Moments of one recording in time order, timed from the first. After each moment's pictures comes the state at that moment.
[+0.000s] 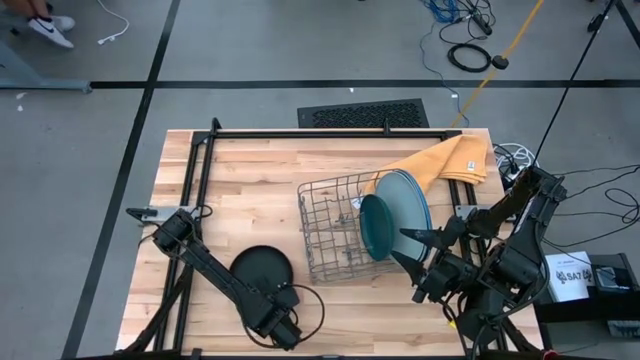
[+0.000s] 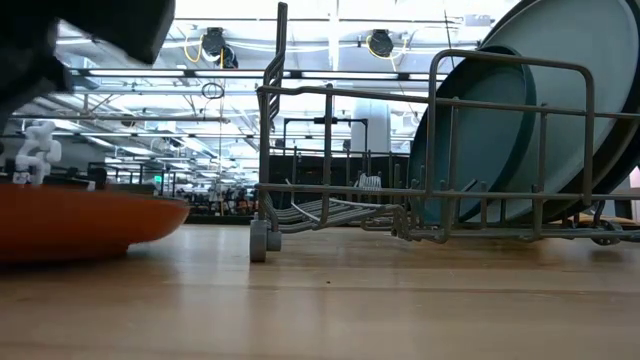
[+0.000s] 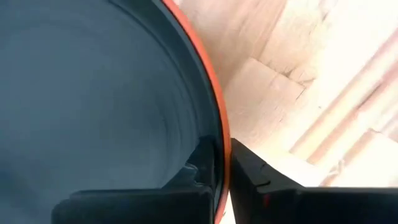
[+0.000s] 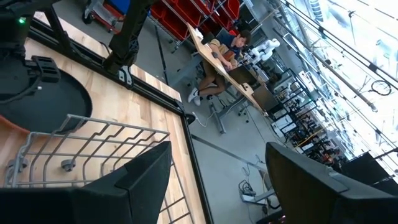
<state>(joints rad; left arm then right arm) -0.69 2.08 1.56 -1.07 -0.06 -1.17 0.91 1.49 1.60 -1.05 1.38 0.16</state>
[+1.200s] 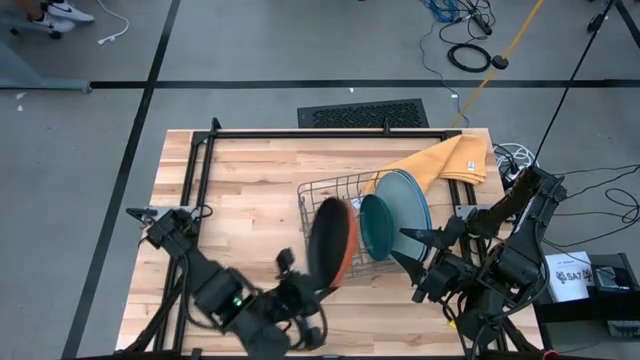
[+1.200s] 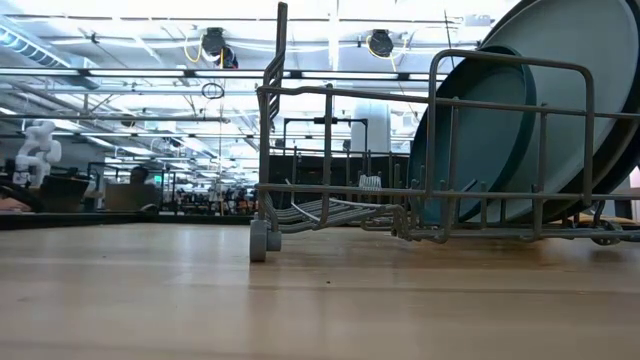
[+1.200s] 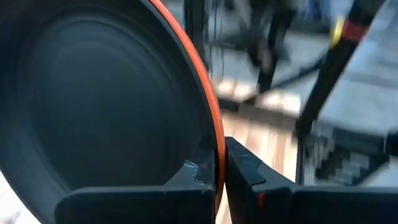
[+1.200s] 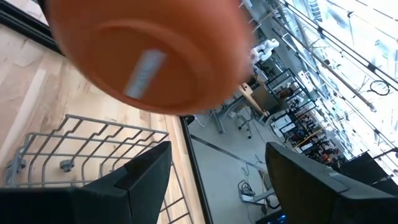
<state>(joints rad) -0.70 2.03 2.35 -0.98 -0.93 -0.62 0.91 1.49 1.60 -1.05 1.39 0.16</state>
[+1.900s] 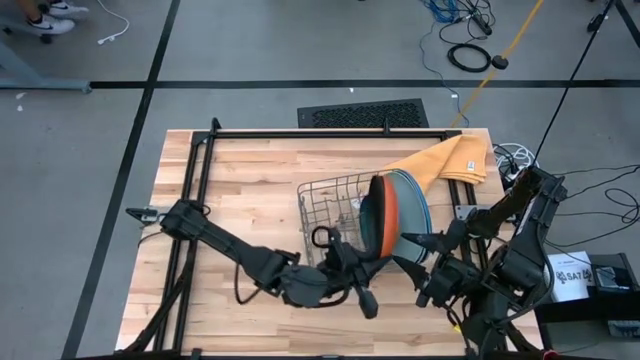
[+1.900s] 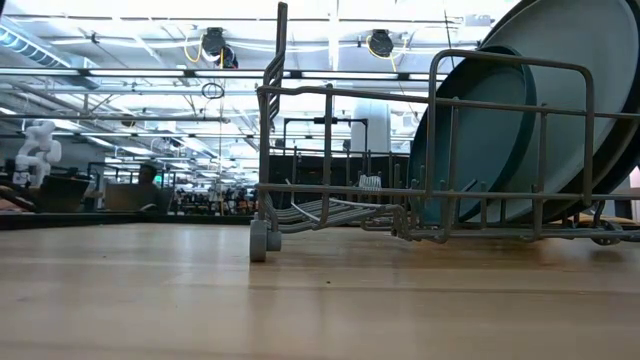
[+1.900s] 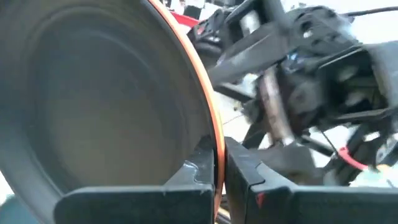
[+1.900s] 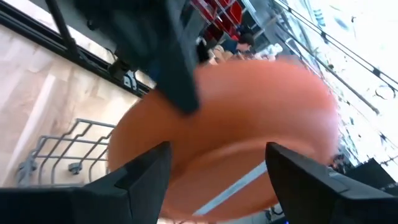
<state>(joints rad) -0.50 2.05 2.03 0.00 -0.85 -0.33 0.94 1.49 1.60 -1.03 1.39 0.15</state>
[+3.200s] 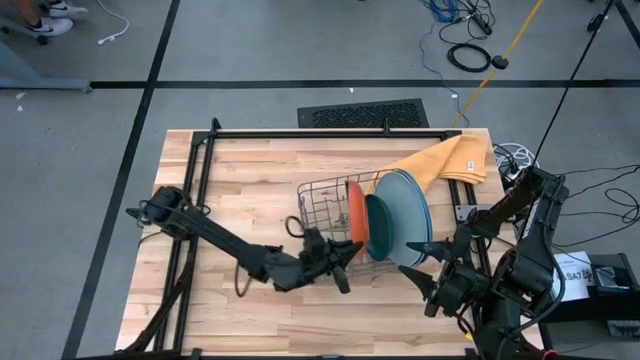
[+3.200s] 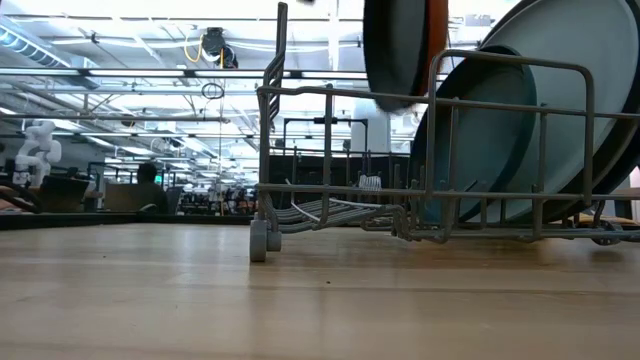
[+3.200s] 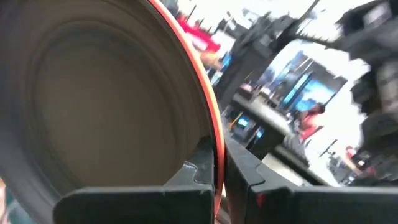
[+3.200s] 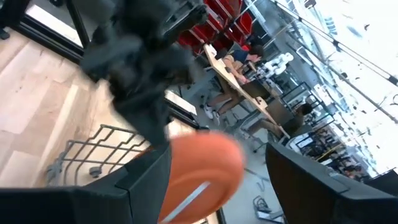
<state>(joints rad) -0.46 1.87 1.31 0.67 -0.87 -0.50 1.00 1.49 1.60 -1.03 1.38 0.18</state>
